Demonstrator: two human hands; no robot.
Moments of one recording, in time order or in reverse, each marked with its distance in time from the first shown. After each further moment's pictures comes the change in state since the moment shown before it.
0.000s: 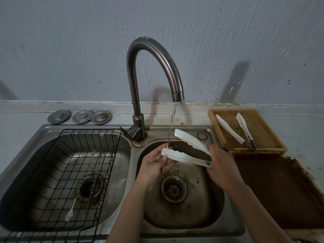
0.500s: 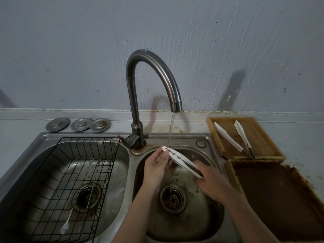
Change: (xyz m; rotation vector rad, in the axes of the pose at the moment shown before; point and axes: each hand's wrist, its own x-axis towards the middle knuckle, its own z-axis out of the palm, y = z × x) left_hand 0.022 -0.006 0.015 0.082 0.122 0.148; right_hand 0.007 -0.001 0.022 0.225 -0.272 -0.031
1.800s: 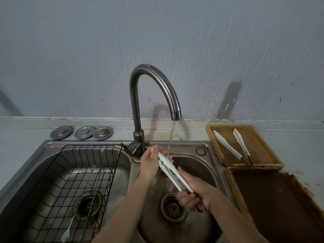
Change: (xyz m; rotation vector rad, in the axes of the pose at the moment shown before) left_hand 0.019 0.029 -0.001 -0.066 0.103 -0.020; right_hand 0.011 -0.037 0.010 1.392 -0.798 0.439
